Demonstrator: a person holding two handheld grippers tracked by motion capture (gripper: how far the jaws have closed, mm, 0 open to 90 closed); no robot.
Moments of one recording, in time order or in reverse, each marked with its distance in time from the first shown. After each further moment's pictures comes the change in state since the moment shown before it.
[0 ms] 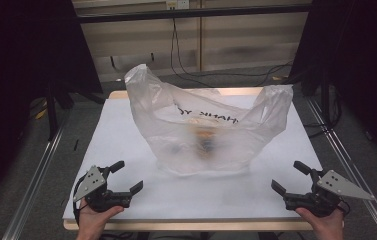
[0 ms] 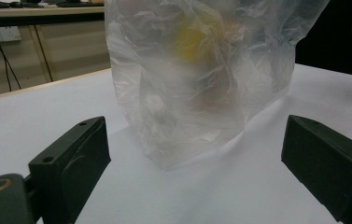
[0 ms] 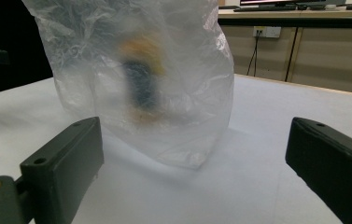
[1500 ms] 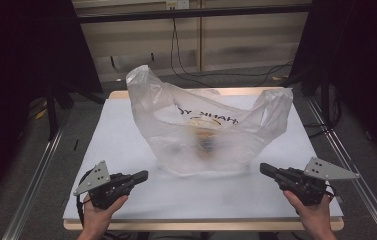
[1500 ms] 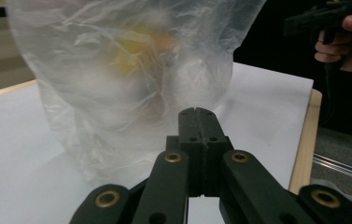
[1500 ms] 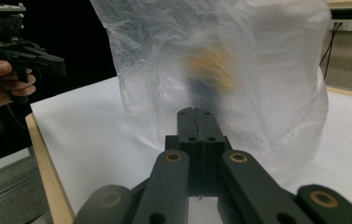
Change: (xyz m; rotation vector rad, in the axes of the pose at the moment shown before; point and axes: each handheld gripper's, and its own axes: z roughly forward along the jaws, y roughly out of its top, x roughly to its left) left arm -0.017 0.034 0.008 0.046 -0.242 0.008; right arm 0.016 0.035 0.026 0.045 0.248 -0.003
